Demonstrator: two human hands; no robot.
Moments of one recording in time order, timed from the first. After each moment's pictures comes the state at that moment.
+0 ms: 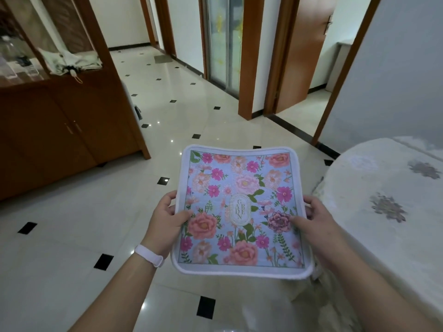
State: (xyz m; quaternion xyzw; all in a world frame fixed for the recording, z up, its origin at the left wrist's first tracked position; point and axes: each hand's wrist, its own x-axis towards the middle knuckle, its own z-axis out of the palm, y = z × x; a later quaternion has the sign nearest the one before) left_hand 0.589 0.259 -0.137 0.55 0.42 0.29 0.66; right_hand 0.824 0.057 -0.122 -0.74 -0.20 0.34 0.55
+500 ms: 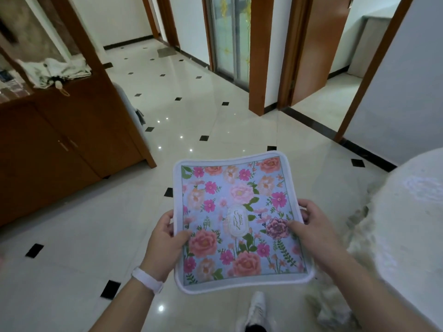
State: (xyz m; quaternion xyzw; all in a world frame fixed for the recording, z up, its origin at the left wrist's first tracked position) left_hand 0.701 0.425 -0.166 0.57 0.48 0.27 0.61; right_hand 0.947 0.259 -0.162 -0.72 -0.20 0.36 0.55
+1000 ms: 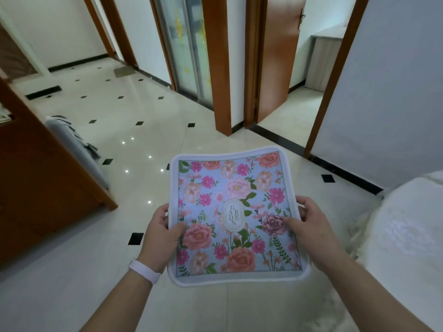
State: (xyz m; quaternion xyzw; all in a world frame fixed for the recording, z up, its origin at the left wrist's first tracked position) left_hand 0.933 0.599 -0.142 0.63 0.42 0.25 0.61; right_hand 1.140 0.381 -0.124 -0.74 -0.15 0.29 0.58
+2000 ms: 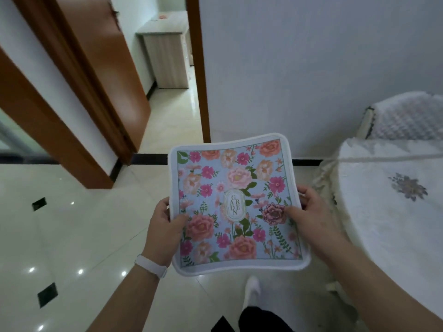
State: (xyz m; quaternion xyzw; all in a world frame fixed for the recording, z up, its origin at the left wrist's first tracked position) left_hand 1.441 0.830 -0.162 0.71 0.16 0.00 0.69; right_hand 1.436 0.545 -0.124 -0.74 0.16 0.05 0.65
